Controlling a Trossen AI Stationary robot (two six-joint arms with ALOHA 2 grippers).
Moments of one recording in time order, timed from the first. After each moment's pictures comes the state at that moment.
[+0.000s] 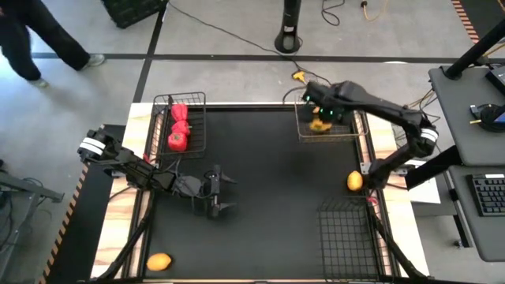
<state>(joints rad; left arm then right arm) -0.31 1.47 0.34 0.81 -0.30 -0.05 -0.57 1.51 1.43 -1.28 0.20 1.06</state>
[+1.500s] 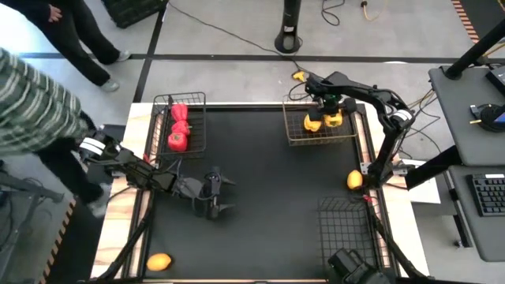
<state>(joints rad) -0.32 1.47 0.34 0.76 -0.30 -0.09 -0.90 1.82 1.37 -1.23 0.28 0.62</state>
